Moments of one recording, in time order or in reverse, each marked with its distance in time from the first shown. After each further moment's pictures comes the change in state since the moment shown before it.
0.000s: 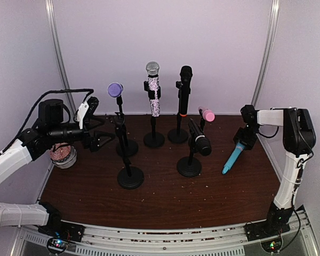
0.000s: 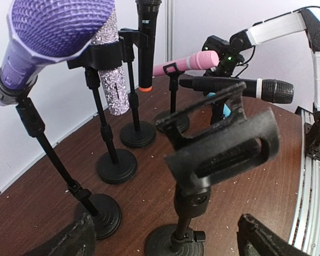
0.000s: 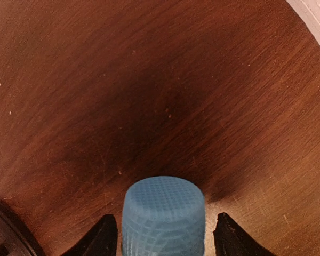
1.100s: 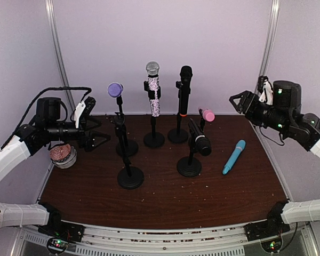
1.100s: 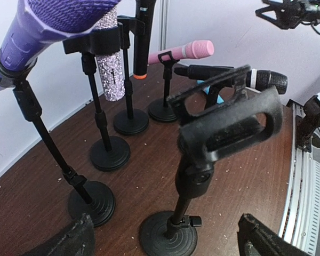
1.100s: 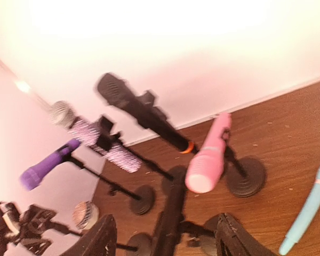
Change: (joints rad) left arm 0.084 0.017 0.055 -0.139 0.108 0.045; right arm 0.578 -1.012 -0.253 0.190 0.130 0.008
